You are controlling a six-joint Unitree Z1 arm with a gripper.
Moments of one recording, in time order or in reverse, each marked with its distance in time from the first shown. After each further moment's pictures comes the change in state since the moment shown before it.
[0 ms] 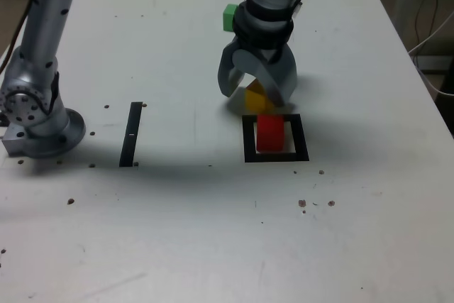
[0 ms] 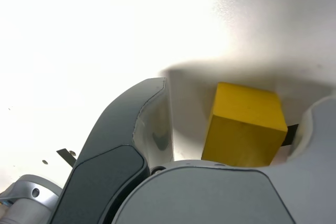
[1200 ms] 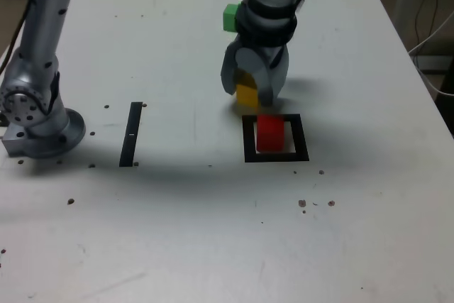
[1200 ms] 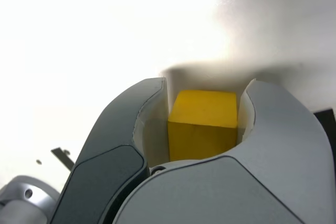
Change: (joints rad) arm -0.031 -0.029 -0.020 0.016 0.014 -0.049
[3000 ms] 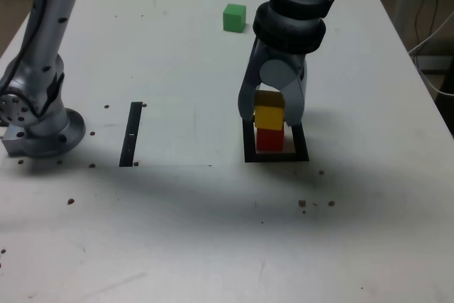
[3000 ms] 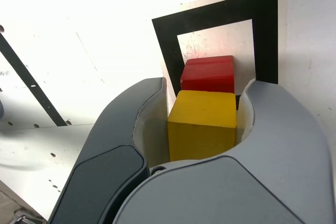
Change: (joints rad) arm -0.173 0.056 -0.247 0.244 -0.175 -0.398
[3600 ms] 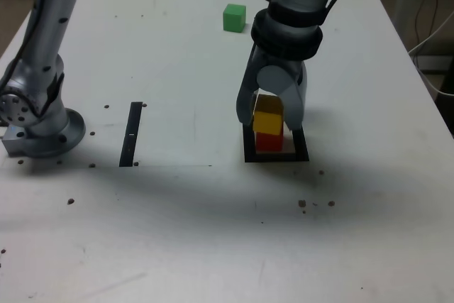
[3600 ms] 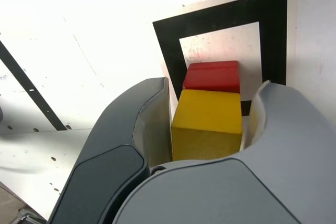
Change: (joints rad) arm 0.007 0.003 0.042 -0.034 -0.004 0.013
